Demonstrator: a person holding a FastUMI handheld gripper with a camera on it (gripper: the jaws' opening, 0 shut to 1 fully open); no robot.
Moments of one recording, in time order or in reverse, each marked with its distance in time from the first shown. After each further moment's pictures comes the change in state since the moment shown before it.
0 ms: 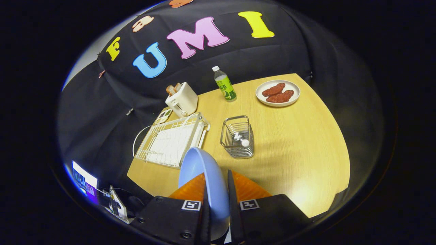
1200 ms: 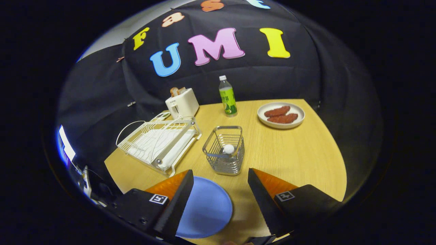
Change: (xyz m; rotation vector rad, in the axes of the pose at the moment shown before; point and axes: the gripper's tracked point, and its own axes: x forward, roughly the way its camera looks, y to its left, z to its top) arm 0.037 -0.032 0.025 -0.309 -0.304 -0.008
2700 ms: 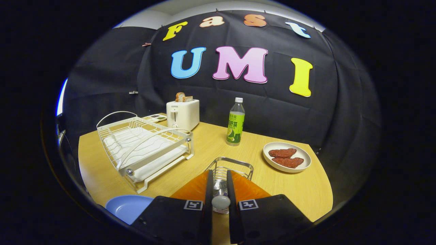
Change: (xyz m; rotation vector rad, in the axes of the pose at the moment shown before) arm 0.091 0.006 0.019 -0.277 -0.147 -0.050
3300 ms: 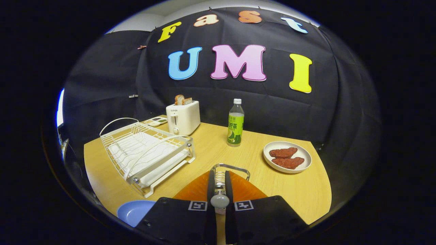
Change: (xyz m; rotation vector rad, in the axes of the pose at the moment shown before) arm -0.012 -0.006 0.036 0.038 0.028 0.032
